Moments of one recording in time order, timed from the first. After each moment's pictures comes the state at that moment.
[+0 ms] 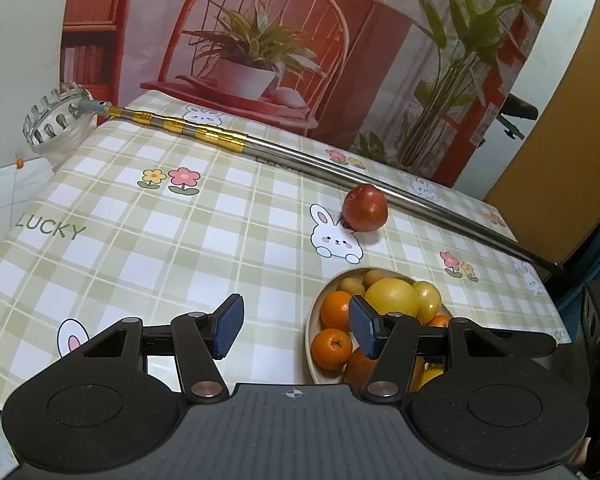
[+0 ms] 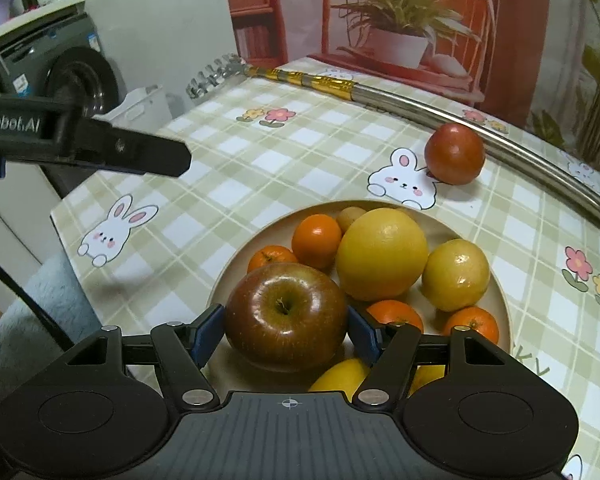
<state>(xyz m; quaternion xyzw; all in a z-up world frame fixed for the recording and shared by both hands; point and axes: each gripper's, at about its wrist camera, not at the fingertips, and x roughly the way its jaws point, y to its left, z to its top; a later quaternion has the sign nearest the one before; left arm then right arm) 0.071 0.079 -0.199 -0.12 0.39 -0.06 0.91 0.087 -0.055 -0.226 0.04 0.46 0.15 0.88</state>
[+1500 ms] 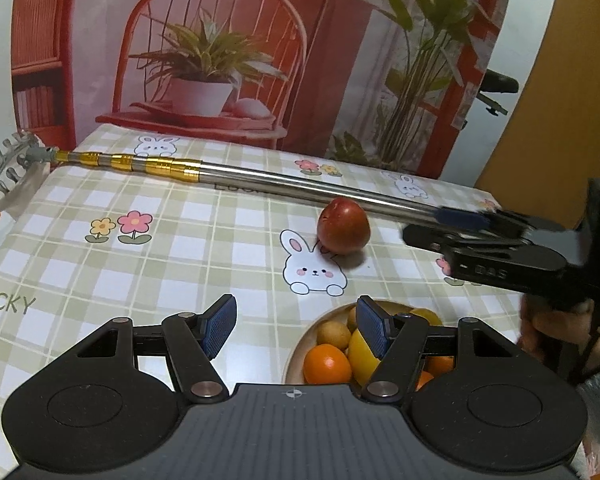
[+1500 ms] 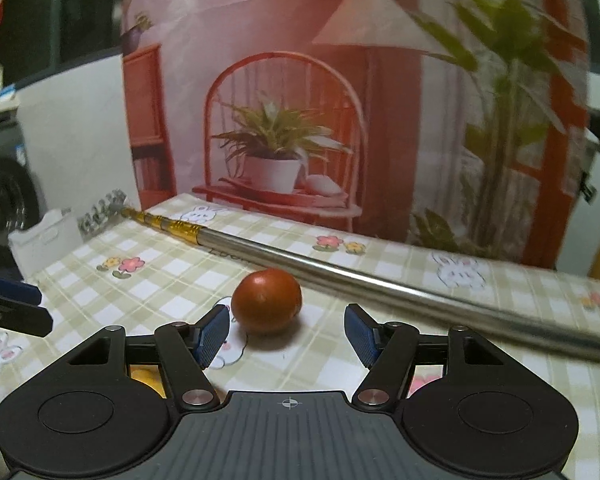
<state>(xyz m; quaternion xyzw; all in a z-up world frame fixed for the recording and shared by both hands) 0.130 0.052 -0.206 -0.06 0.38 -0.10 0.92 0.134 -0.181 -0.211 0.04 0.28 0.03 0.96</state>
